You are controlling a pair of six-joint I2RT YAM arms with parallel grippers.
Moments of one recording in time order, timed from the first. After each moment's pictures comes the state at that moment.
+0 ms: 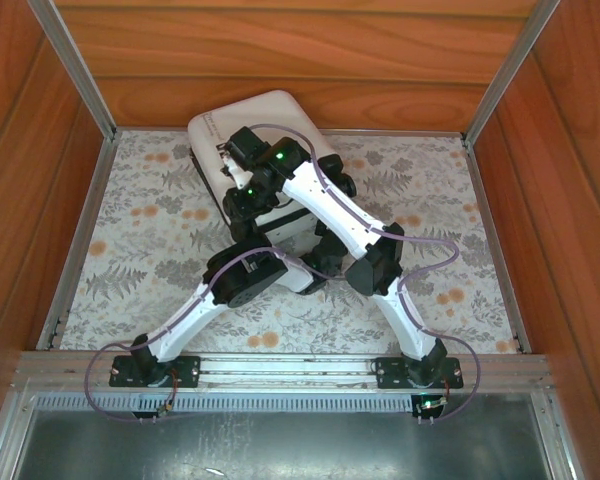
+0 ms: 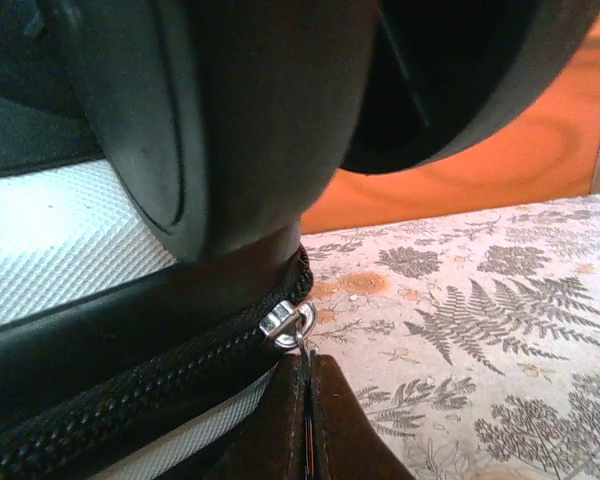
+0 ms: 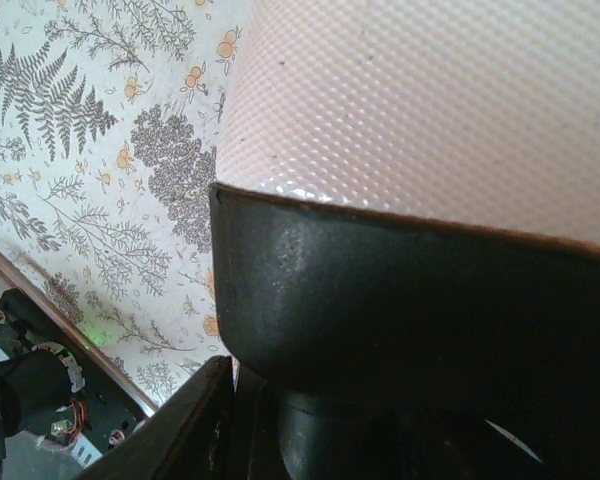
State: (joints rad) left arm -1.07 2.50 1.42 1.18 -0.83 0.11; right arm 0.92 2.34 2.59 -1.40 -0.26 0.31
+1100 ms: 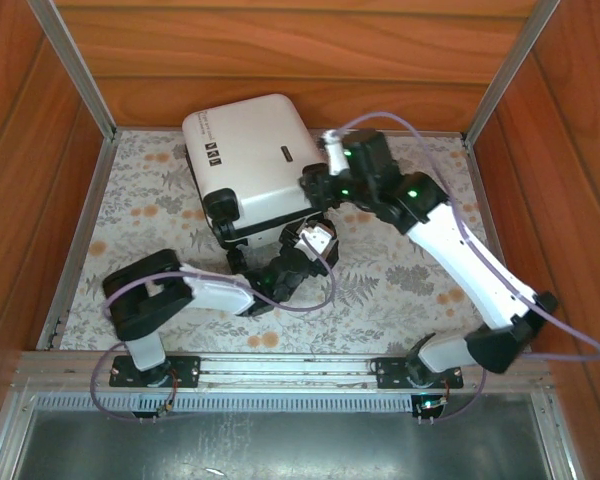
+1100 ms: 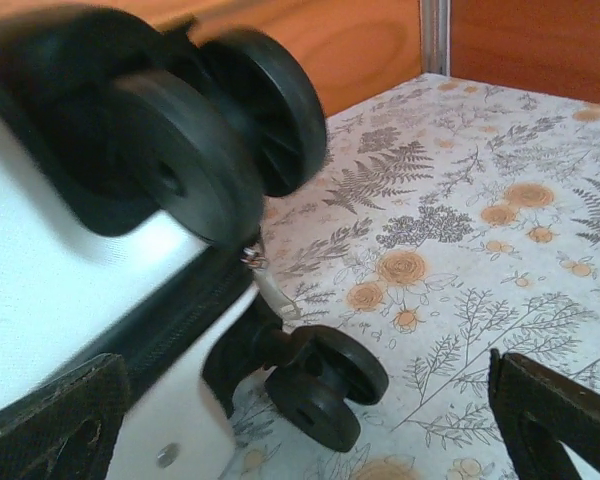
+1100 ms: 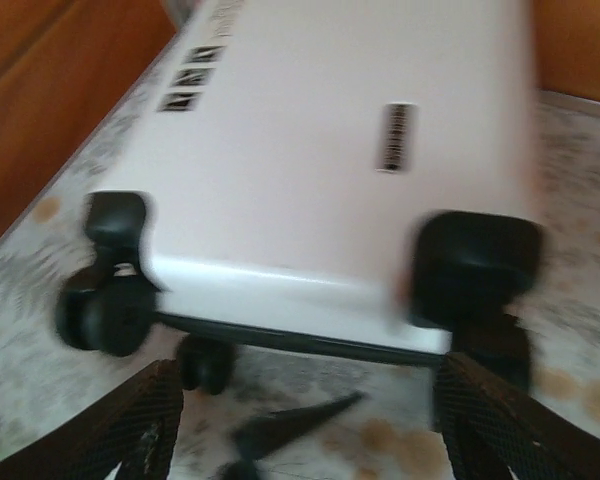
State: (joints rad) left arm -1.14 1.71 0.77 0.70 -0.59 0.03; right arm 0.71 1.37 1.55 -0.80 0.01 0.22
